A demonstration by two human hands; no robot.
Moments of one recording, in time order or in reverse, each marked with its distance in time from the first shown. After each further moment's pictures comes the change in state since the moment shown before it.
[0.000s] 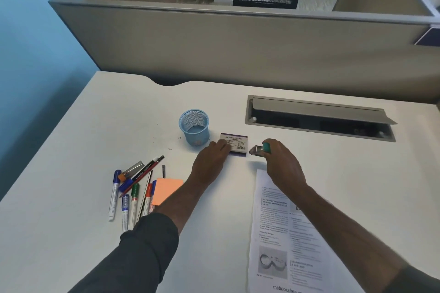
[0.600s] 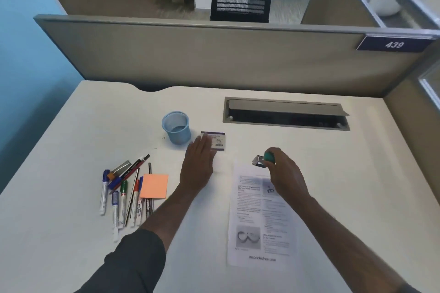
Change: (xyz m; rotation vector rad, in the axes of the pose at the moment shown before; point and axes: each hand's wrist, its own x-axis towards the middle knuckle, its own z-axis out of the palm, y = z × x) left_hand -0.033 0.059 -0.039 -0.157 0.177 -0.141; right_hand -0.081 0.022 -0.074 0.177 -0.026 0.233
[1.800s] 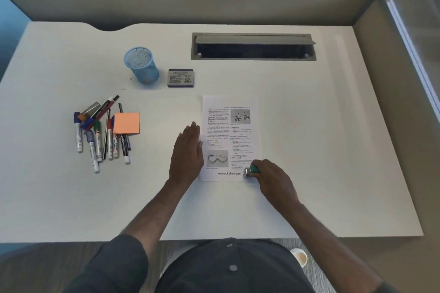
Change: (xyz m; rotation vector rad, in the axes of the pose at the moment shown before) left_hand -0.157 0.094 -0.013 -0.210 -0.267 -0.170; right_hand -0.209 0.102 0.005 -0.213 -0.111 -0.144
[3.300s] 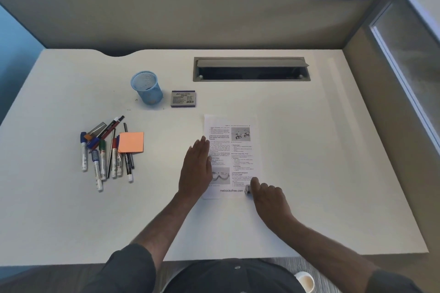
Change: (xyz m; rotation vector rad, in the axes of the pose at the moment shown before) left_hand 0.010 0.010 0.010 0.010 0.012 0.066; right_hand -0.005 -0.022 0.005 -0.679 -0.087 -0.066
